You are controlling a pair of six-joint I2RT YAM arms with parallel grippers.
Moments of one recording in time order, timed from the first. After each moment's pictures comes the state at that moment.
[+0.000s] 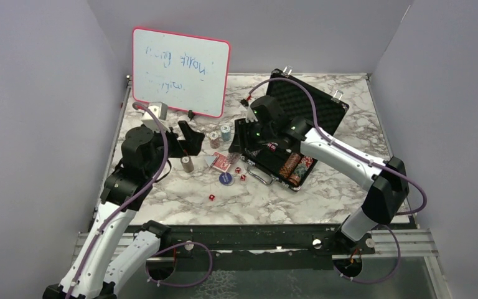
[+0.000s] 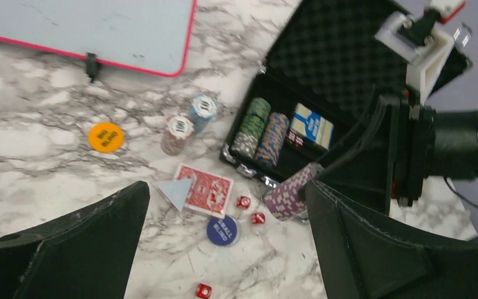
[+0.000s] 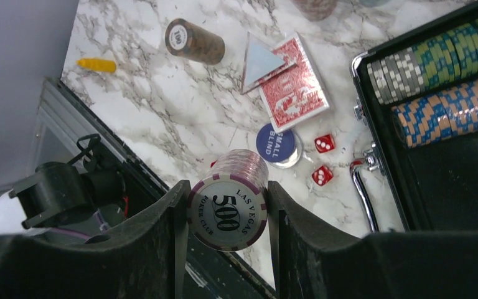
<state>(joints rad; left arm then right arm) -0.37 0.73 0.97 -0.49 -0.01 -0.40 0.83 1.63 1.44 -0.52 -0.19 0.50</state>
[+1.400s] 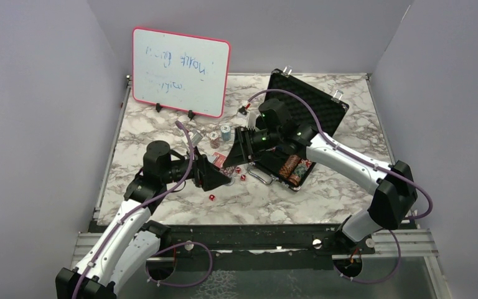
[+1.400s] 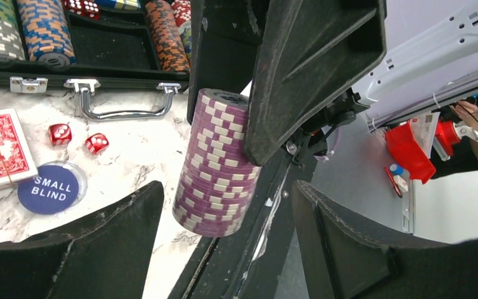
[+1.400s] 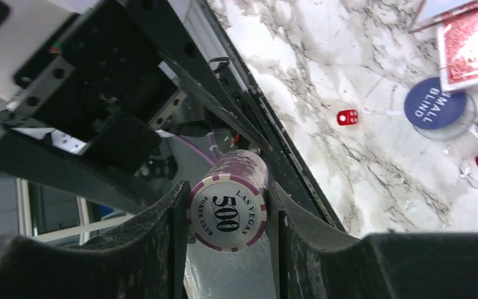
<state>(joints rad) -0.37 0.73 0.57 -0.16 0.84 -0.45 0.79 1.55 1.29 -0.36 -0.68 0.64</state>
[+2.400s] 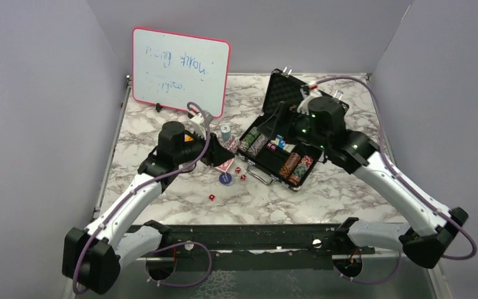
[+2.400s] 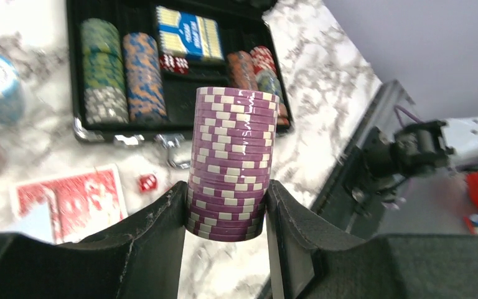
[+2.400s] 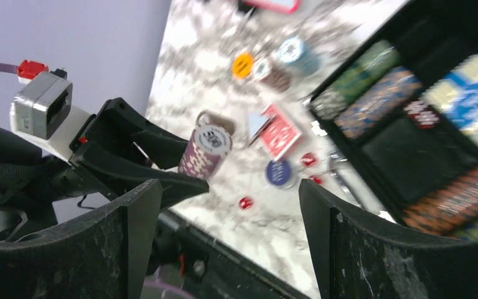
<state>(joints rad) -0.40 0.96 0.67 -0.05 0.66 -0.37 0.72 1.22 1.27 -0.49 -0.08 0.72</state>
